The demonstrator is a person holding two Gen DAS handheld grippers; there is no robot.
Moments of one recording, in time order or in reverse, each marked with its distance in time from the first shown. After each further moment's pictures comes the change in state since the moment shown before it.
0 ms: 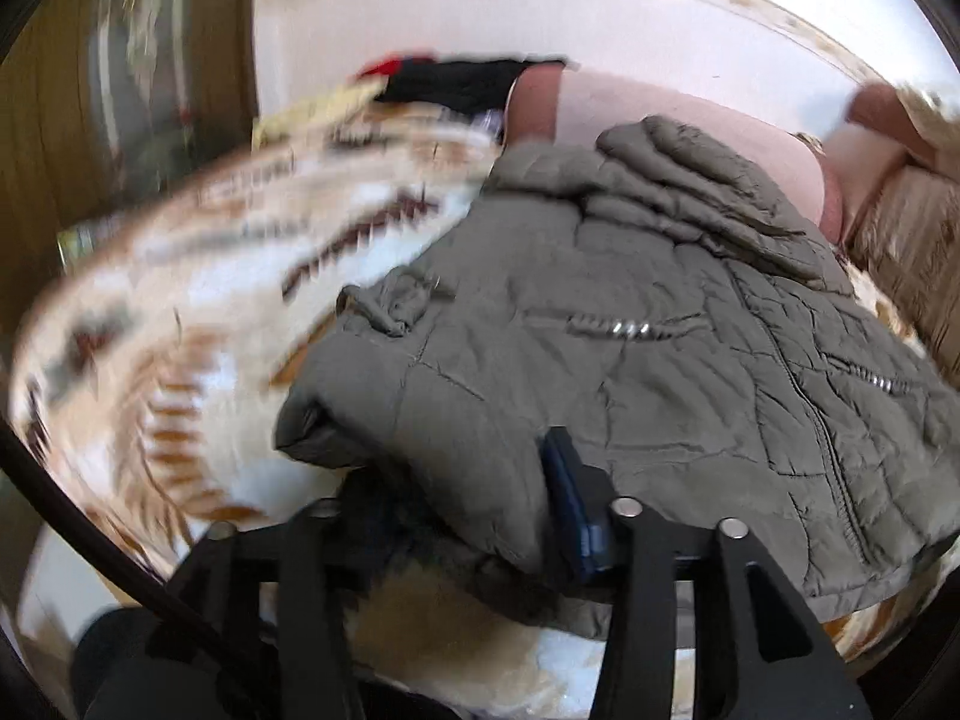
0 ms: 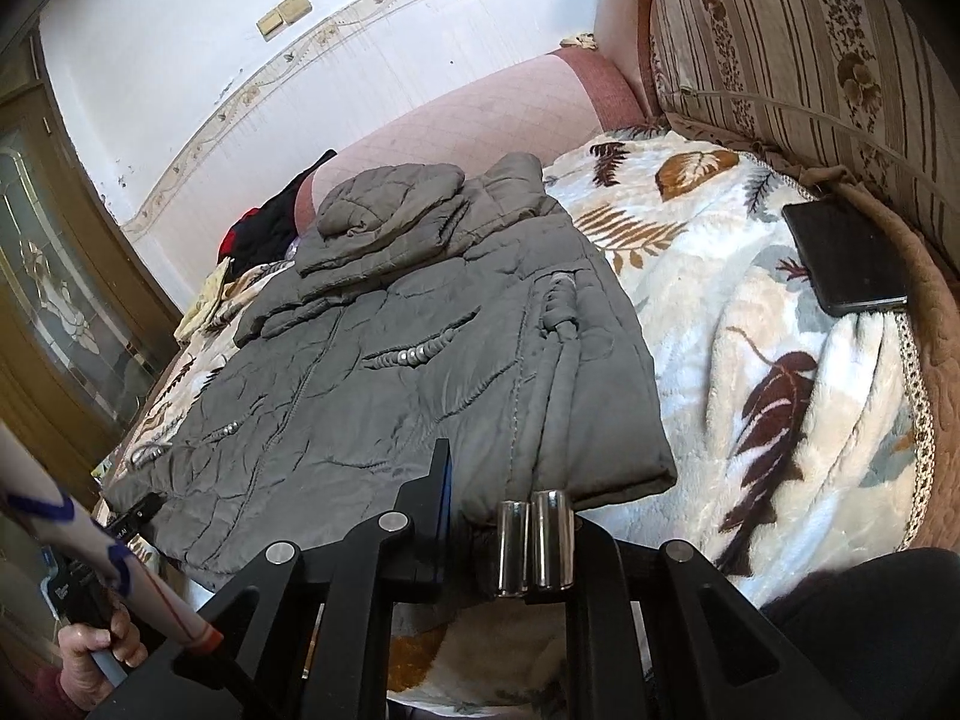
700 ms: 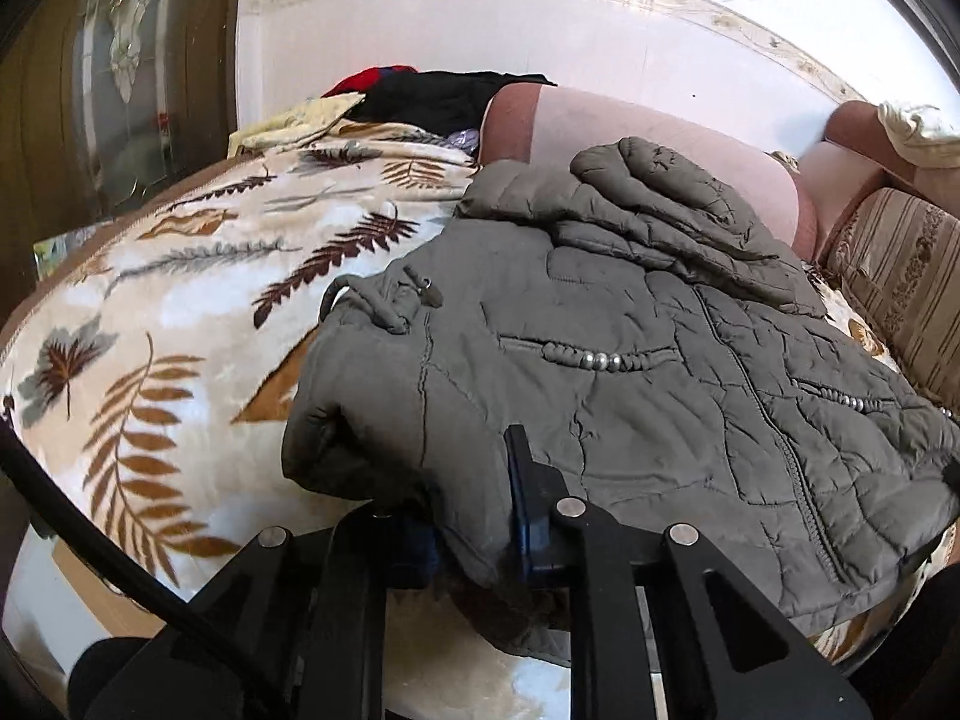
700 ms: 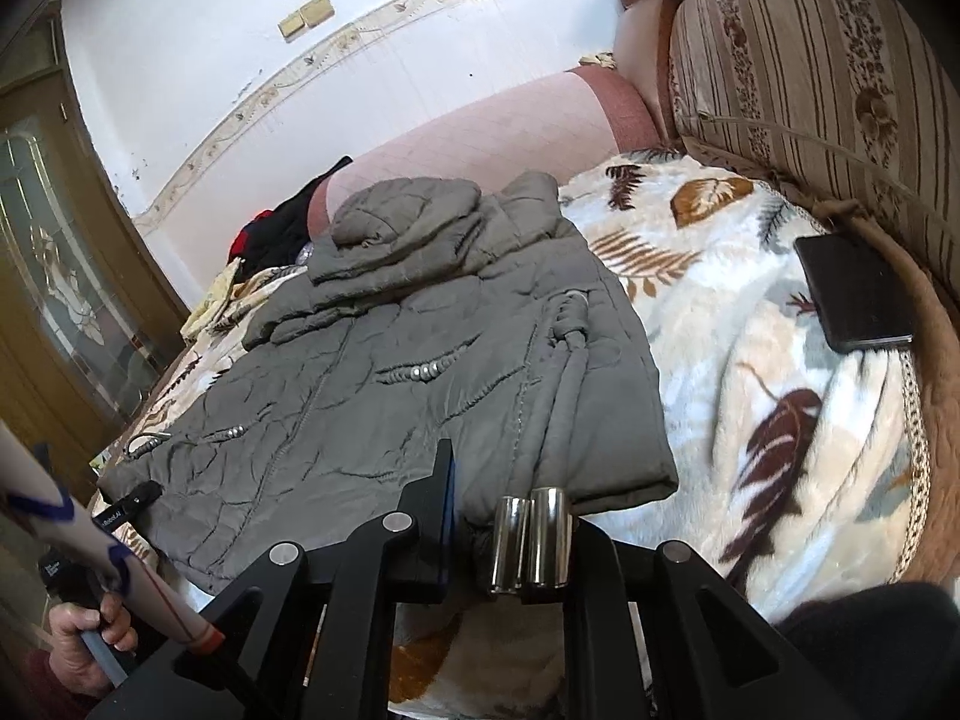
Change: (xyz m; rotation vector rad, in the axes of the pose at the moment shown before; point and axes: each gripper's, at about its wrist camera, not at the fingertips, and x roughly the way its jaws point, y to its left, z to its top) left arm -0.010 -0.007 0.014 0.029 -0.069 -0.062; right arm -0.005 0.008 0.009 -0.053 -0.037 0.015
